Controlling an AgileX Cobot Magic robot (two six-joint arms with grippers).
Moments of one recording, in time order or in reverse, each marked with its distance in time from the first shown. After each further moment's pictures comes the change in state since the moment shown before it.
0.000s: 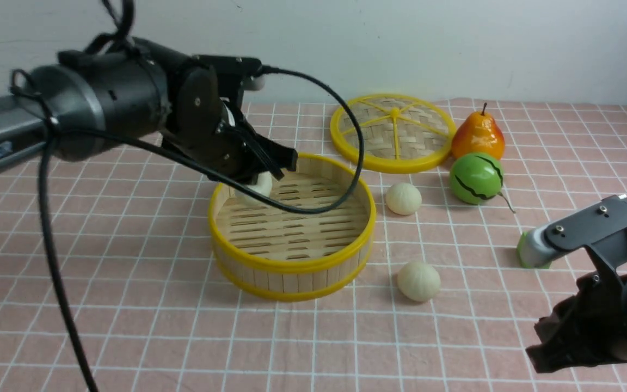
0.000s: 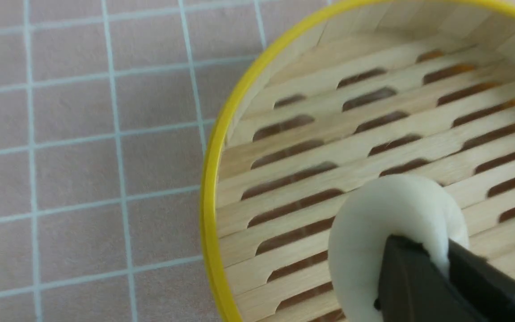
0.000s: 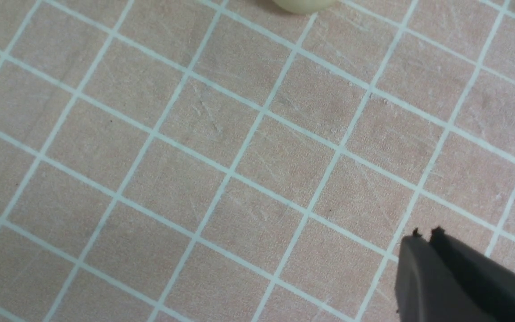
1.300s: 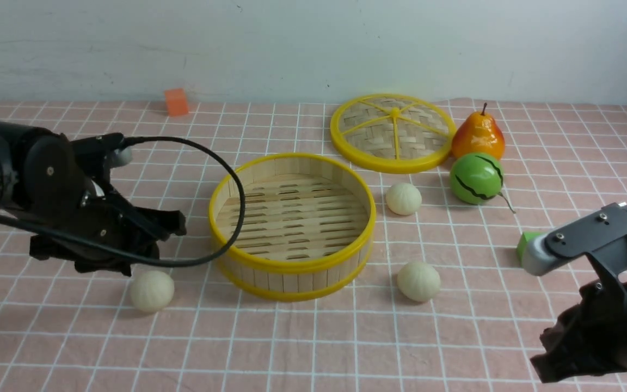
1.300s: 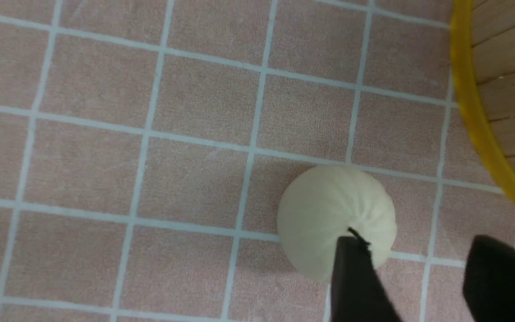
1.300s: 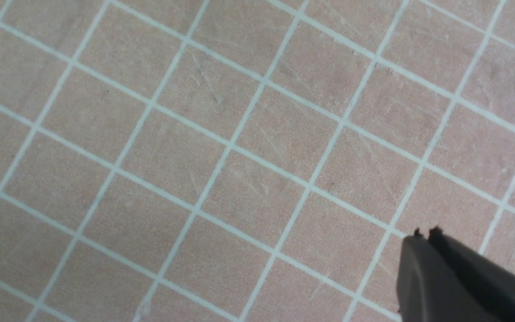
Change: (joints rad) right arm 0.000 -0.001 0.000 -0.007 0.046 0.000; left arm 0.212 -0.290 0.482 -0.119 -0.048 -0.063
